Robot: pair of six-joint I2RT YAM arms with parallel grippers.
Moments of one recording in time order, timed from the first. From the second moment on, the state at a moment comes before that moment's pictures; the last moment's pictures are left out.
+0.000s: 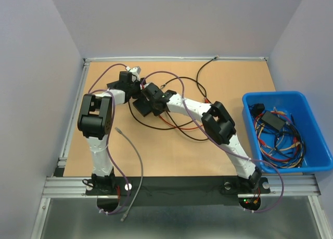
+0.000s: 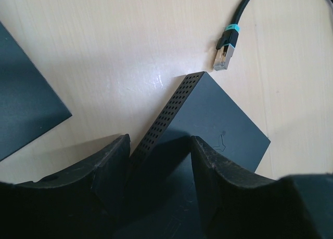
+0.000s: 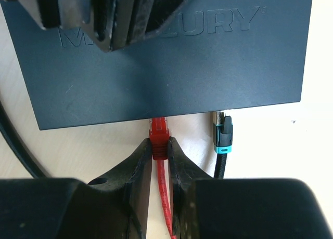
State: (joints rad) left arm -0.18 2.02 1.23 0.09 0.35 -0.32; right arm 0.86 2.35 1.96 -0.58 0.24 0.17
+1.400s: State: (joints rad) left arm -0.21 2.04 1.26 0.13 0.25 -0.24; right arm 0.80 2.43 2.10 -0.60 0.24 0.22
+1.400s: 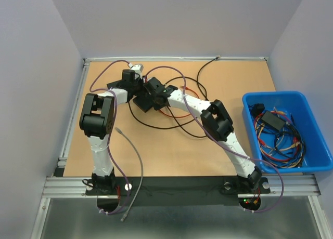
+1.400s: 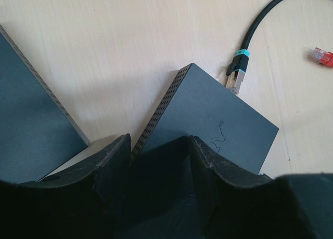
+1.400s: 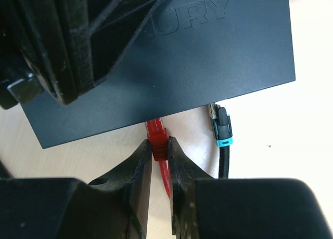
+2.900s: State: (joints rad) left arm -0.21 2.05 1.27 0.17 0.15 -0.20; right arm 0.71 2.38 1.92 -0.27 -0.03 0.13
